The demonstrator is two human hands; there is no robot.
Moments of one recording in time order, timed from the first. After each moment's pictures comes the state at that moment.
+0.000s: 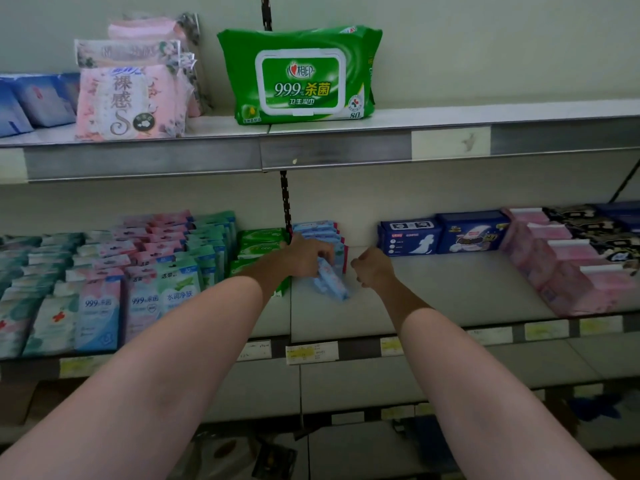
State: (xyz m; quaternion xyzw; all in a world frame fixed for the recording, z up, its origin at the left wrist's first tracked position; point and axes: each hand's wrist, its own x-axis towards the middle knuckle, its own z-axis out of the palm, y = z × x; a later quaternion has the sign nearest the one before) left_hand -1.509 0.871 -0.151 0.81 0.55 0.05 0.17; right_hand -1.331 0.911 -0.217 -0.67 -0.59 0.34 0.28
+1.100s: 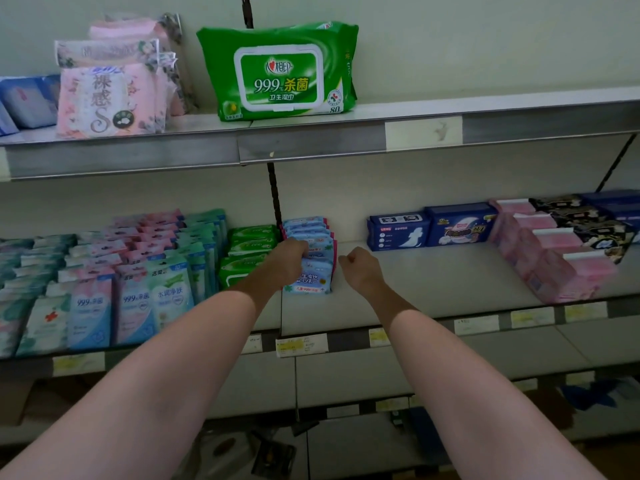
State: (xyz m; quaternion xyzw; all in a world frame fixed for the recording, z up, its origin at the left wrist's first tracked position) left_hand -1.503 0.857 -0.175 0.74 0.66 0.09 0.08; right_hand -1.325 0.872 -0.214 -0.64 -0.62 0.33 0.30
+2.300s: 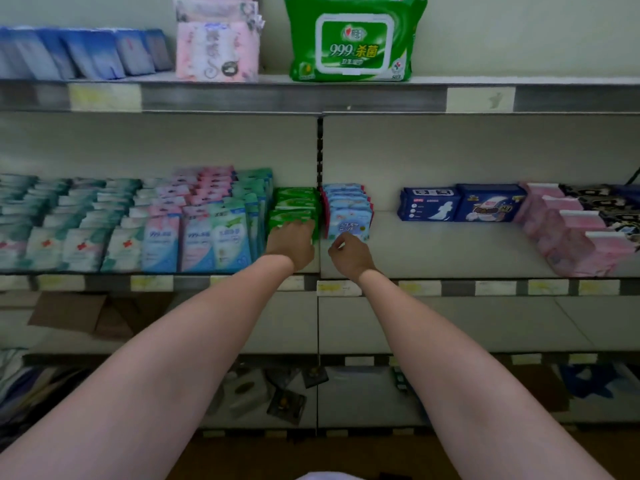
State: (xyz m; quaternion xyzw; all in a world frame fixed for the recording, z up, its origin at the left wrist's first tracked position) left_hand -1.547 0.735 -0.174 0.70 0.71 0.07 -0.03; right_hand -1.407 0.765 -0.210 -0.60 -0.68 0.33 0.27
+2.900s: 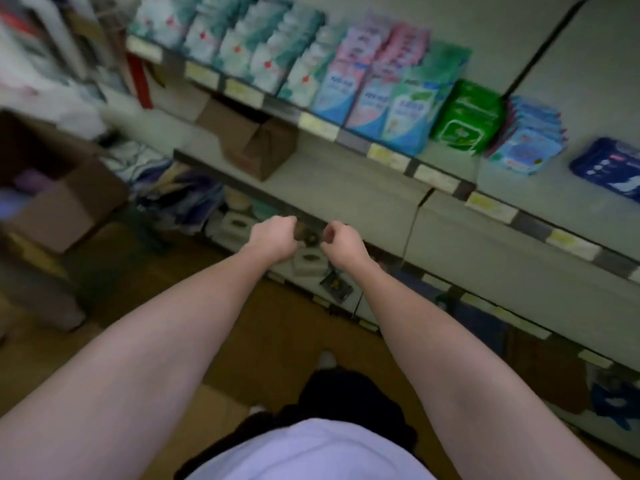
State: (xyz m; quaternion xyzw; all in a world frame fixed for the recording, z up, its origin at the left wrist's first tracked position) left_hand -1.730 0.428 -0.322 0.49 0.85 0.05 0.17; right_hand -1.593 0.519 -0.330 -0.45 -0.84 0.29 0.00
